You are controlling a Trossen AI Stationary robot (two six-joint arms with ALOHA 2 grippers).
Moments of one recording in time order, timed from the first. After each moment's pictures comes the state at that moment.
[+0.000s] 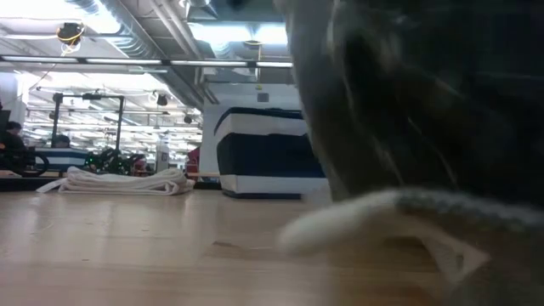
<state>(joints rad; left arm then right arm) -0.36 1.60 1.34 -0.41 -0.16 -0.15 1.09 2.24 2.01 -1.36 0.79 1.36</state>
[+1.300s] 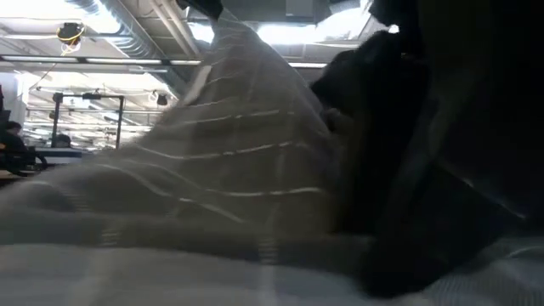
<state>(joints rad) -0.15 1.33 1.33 -0.82 -0.43 -0.10 0.65 2.24 1.60 -0.49 0.20 0.38</state>
